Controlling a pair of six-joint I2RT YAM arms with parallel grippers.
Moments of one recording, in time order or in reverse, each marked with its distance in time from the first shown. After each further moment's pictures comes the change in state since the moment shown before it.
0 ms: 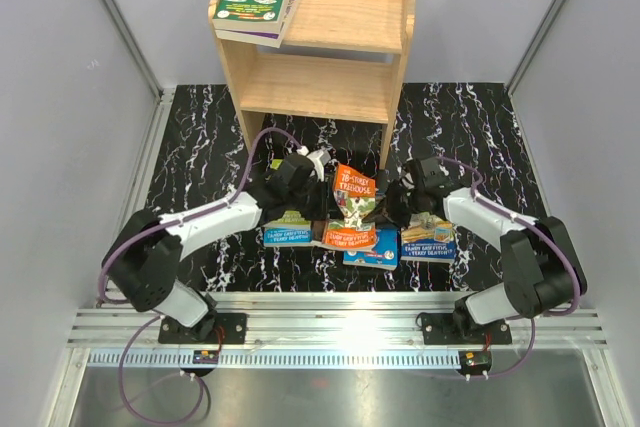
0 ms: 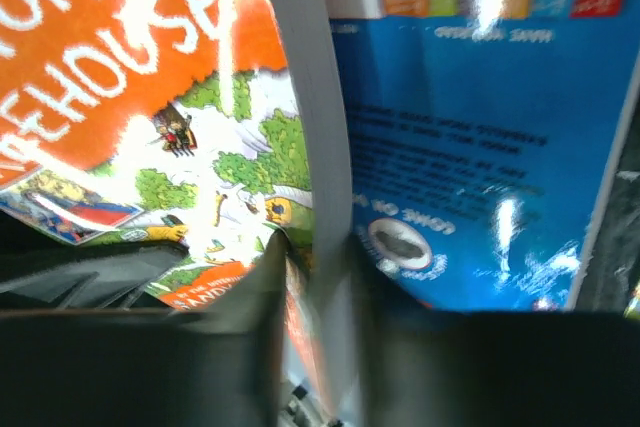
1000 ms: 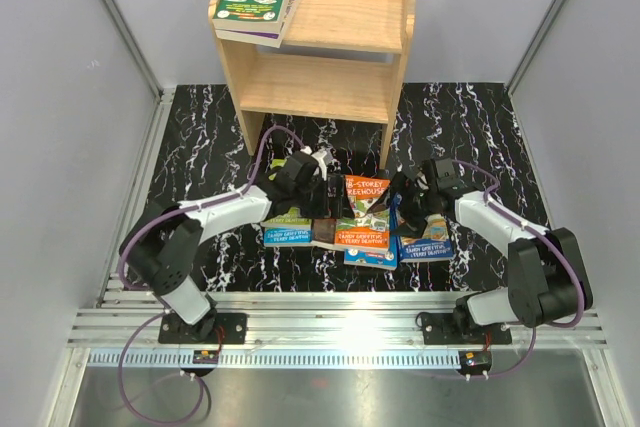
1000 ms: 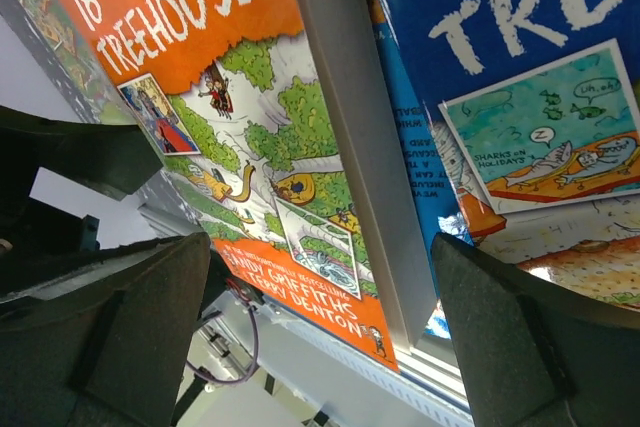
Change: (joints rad) left arm 0.028 0.092 0.034 -0.011 -0.033 0.060; right arm -0.089 -0.063 -0.023 -0.064 0.024 0.011
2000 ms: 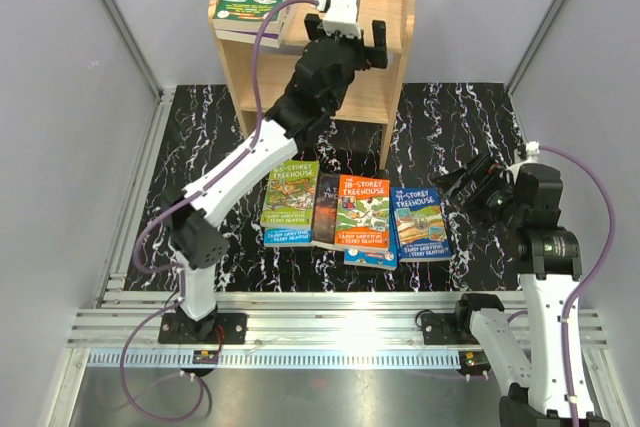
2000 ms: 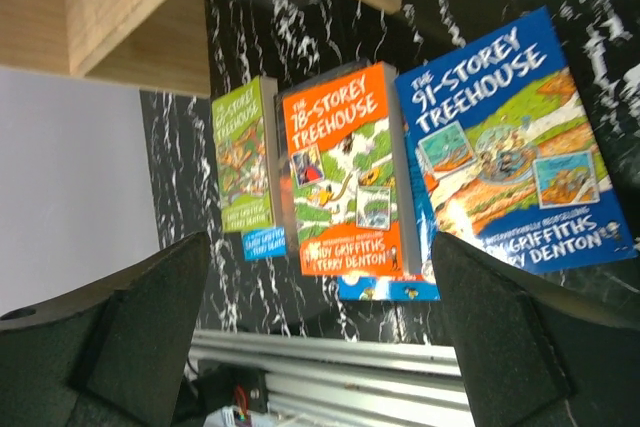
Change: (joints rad) left arm -0.049 0.357 1.186 0.214 -0.746 0.582; right arm -0.317 -0.694 0.243 -0.451 0.142 -0.167
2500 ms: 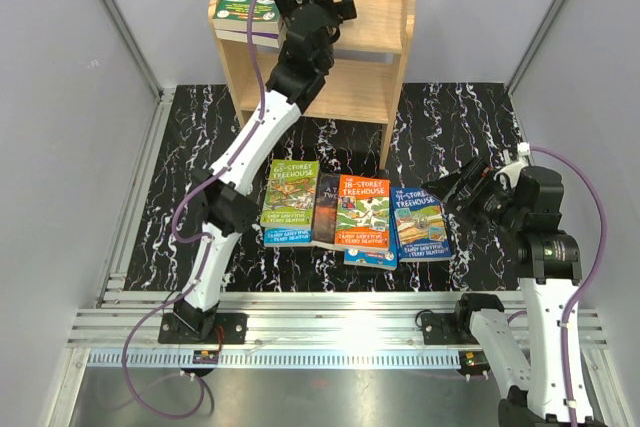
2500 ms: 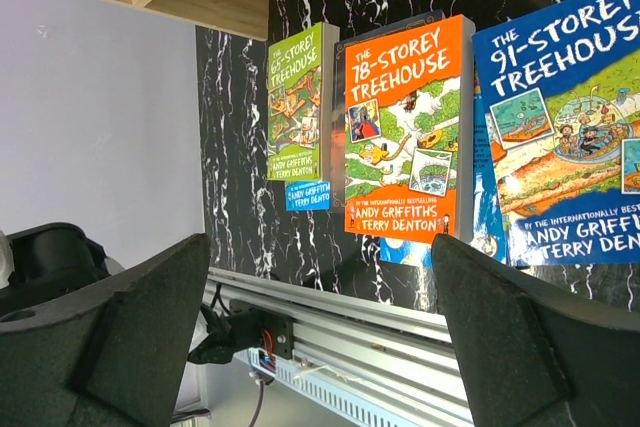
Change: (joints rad) left arm 0.153 0.309 0.468 -0.065 -0.163 -0.029; right arm -0.001 -0.008 0.012 0.006 -0.148 0.001
